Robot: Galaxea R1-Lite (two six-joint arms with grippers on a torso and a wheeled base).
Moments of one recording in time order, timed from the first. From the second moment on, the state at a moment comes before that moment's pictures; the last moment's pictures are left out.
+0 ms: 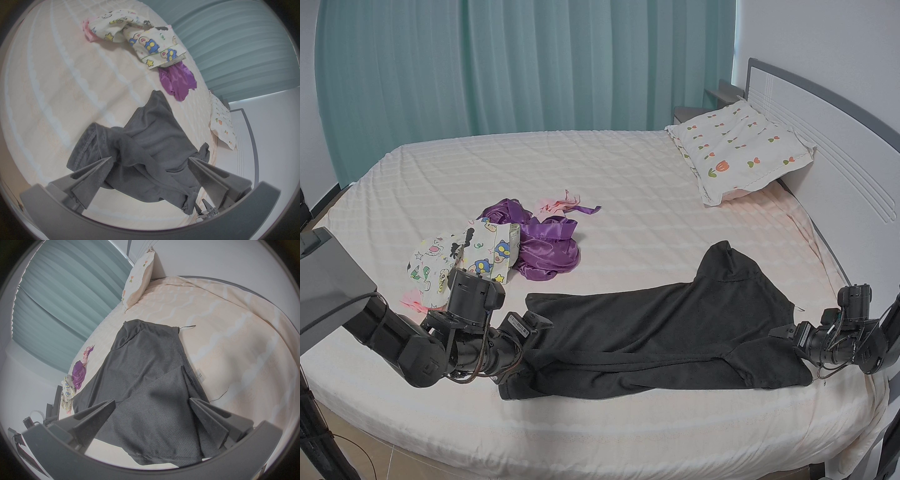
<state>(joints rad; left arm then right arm) -0.44 1.95 -0.72 -0.49 -0.05 -1.23 -0.09 1.95 -0.40 -0.82 0.27 0.52</state>
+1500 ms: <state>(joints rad) -0.24 2.02 -0.75 -0.69 -0.20 -1.32 -0.09 1.98 -0.39 -0.87 0.27 0.52</state>
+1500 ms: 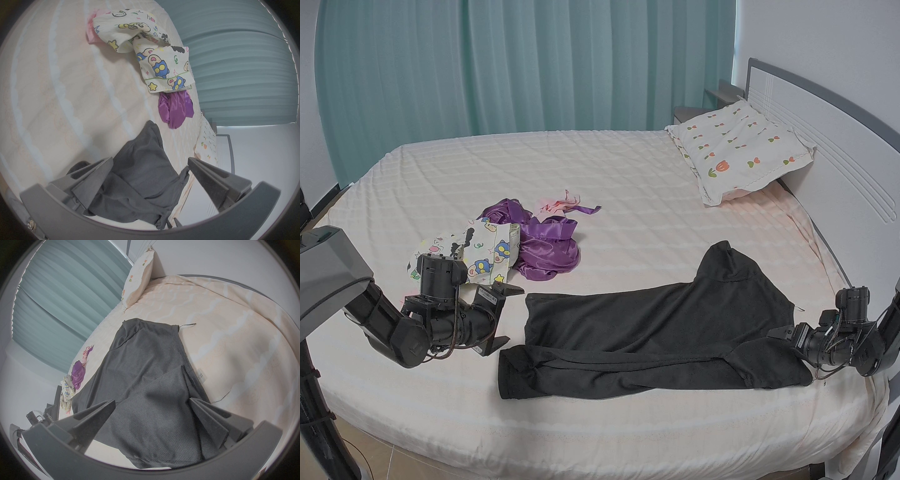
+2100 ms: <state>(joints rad) -0.44 1.99 -0.66 -0.70 -0.20 -1.25 -0.08 1.98 -0.37 -0.89 0.27 0.52</state>
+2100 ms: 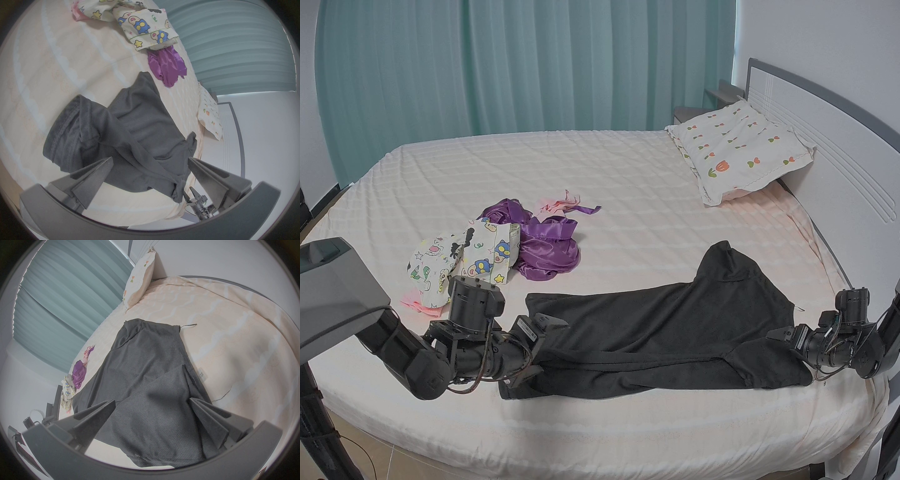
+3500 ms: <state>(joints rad) -0.34 2.14 -0.72 -0.92 -0.04 -1.29 -0.07 1.98 -0.37 -0.89 0.27 0.53</state>
